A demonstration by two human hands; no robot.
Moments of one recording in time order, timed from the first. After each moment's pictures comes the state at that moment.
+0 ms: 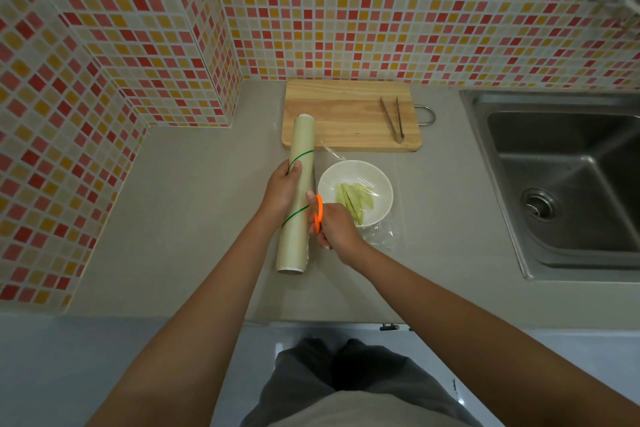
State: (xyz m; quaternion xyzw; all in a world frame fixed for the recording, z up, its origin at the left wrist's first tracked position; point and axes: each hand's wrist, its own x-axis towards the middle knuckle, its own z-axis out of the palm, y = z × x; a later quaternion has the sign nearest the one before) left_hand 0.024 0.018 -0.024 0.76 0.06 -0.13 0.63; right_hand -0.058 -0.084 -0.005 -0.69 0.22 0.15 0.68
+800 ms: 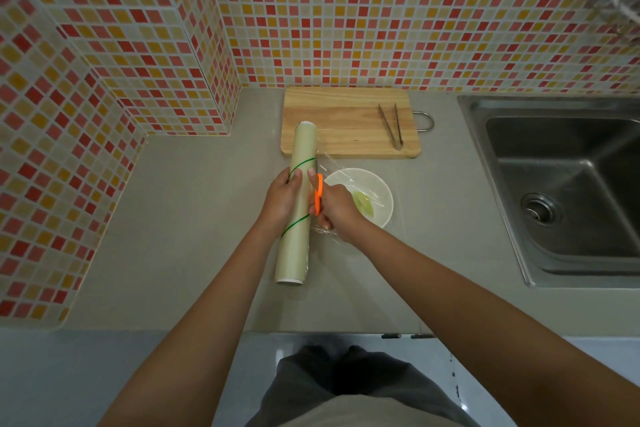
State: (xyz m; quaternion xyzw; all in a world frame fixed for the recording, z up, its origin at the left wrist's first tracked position) left_hand 0.024 0.017 -0.021 0.76 0.05 -0.14 0.64; right_hand -0.013 -0.092 0.004 -0.69 0.24 0.15 0.66
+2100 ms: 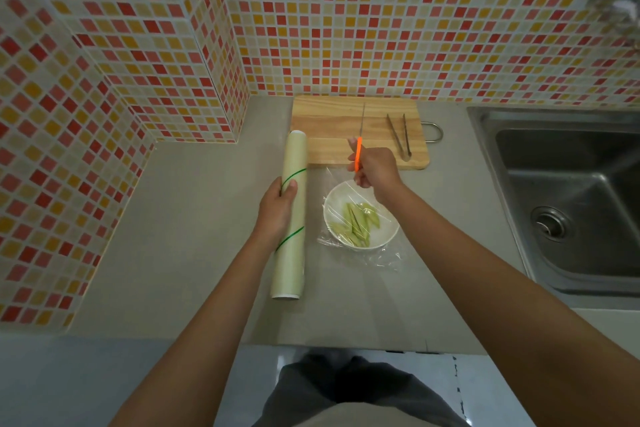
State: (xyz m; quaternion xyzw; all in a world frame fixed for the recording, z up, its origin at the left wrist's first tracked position) left_hand 0.019 0.033 -0.012 0.79 0.08 -0.09 0.61; right_hand 0.053 -0.156 0.028 -0.69 0.27 0.04 0.67
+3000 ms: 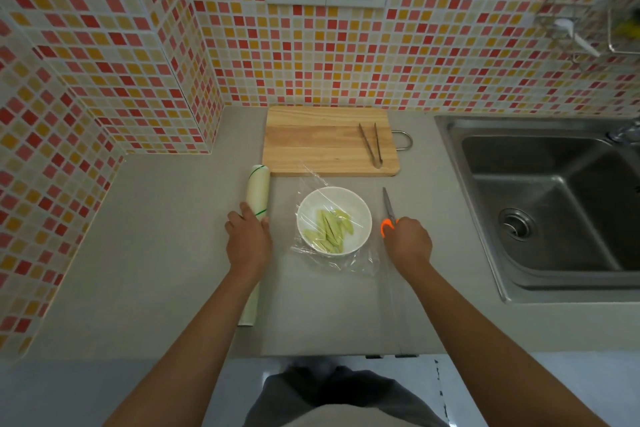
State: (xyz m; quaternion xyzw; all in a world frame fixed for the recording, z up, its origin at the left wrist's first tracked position) left_hand 0.000 0.026 -0.050 0.97 0.10 -0.06 0.22; right_hand -0.049 -0.236 -0.054 -0.92 0.34 0.05 0.19
